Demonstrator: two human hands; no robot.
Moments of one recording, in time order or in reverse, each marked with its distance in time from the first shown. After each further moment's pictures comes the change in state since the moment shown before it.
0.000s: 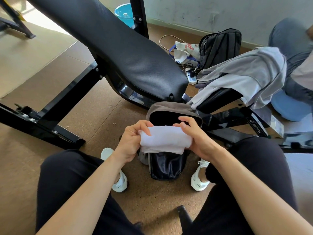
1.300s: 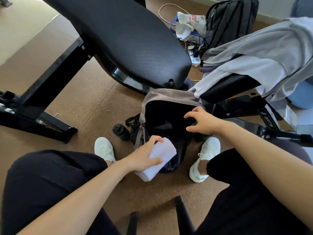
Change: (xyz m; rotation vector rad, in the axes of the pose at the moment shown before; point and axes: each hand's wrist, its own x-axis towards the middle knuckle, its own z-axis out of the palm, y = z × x) left_hand 0.017 -0.102 -0.001 0.846 -0.476 -0.337; right_hand 0.109 0.011 -0.093 -1.322 -0.096 0.133
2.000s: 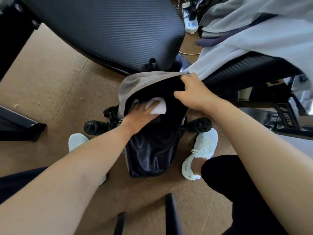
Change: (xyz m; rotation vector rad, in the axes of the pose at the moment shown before) left_hand 0.234 -0.072 -0.021 1.073 0.104 0.132; right_hand 0.097 0.015 -0.034 0.249 0.235 0.101
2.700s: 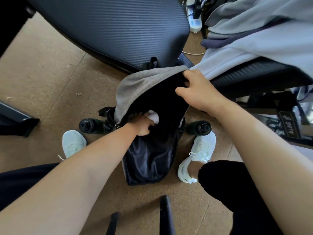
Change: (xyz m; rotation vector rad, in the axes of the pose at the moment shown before) left_hand 0.029 0.005 0.037 -0.562 -0.470 -0.181; right_hand 0.005 -0.007 -0.008 0.118 0.015 -0.043
